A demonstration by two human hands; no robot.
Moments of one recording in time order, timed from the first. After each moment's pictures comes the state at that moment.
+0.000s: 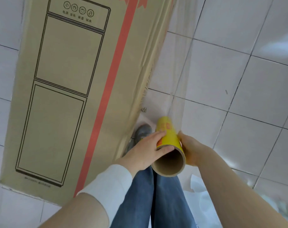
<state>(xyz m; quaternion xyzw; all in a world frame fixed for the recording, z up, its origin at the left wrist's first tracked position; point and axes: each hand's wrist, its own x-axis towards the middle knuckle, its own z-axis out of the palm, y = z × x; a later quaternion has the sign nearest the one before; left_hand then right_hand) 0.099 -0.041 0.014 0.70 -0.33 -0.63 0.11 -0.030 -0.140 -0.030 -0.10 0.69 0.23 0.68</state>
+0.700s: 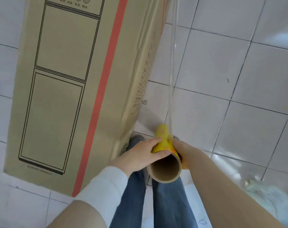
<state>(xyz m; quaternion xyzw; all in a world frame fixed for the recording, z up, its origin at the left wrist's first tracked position) 0.073 0.003 0.023 0.67 -0.29 -0.68 0.06 -0.055 -0.078 -0.034 -0.12 0.66 0.27 0.69</state>
